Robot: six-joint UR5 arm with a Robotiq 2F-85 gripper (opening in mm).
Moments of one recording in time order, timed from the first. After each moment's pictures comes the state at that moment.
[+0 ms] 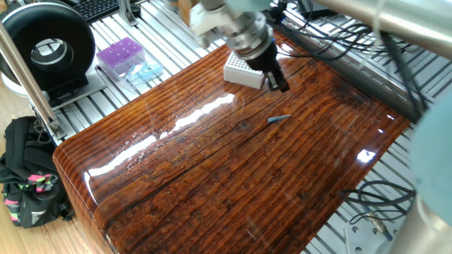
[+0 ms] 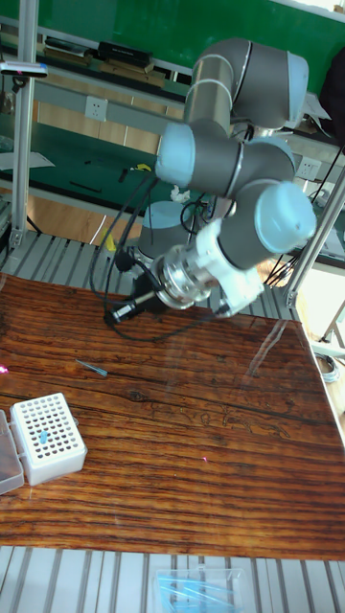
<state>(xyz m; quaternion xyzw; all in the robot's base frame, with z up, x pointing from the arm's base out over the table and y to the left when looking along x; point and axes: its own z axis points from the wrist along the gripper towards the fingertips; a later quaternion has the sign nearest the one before) 0.466 -0.084 0.118 0.43 -0.85 0.16 0.27</state>
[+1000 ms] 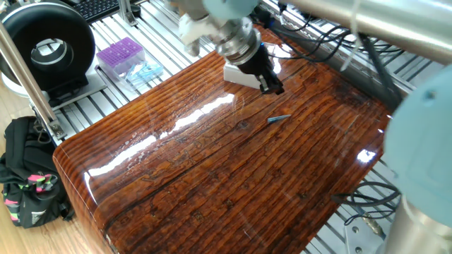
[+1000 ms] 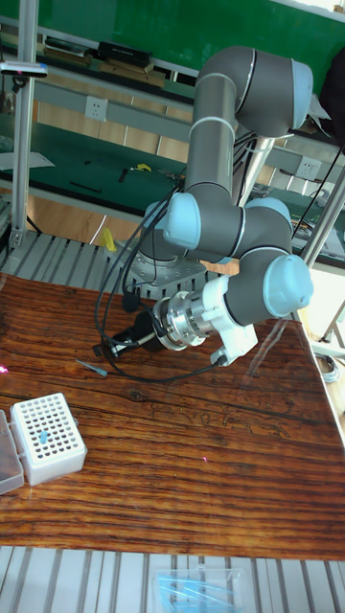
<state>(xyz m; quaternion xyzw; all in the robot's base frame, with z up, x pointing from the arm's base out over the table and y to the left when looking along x) 0.472 -0.091 0.062 0.42 -0.83 0.22 0.28</state>
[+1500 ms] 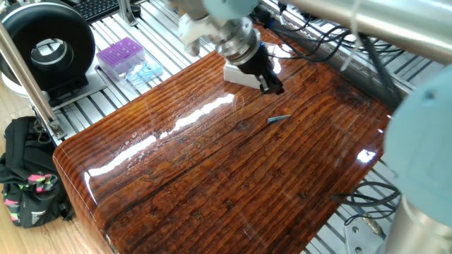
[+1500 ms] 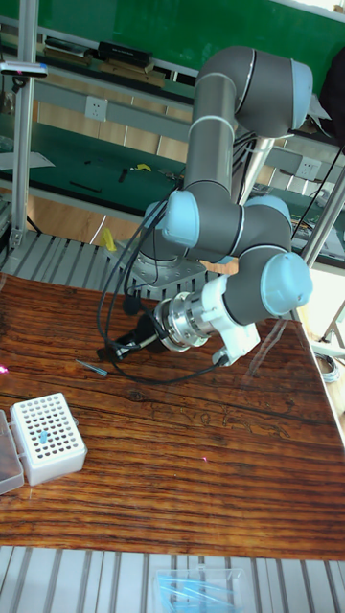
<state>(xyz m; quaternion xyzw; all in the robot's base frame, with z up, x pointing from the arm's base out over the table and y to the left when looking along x) 0.466 -0.076 0.056 0.43 -0.84 0.18 0.28</state>
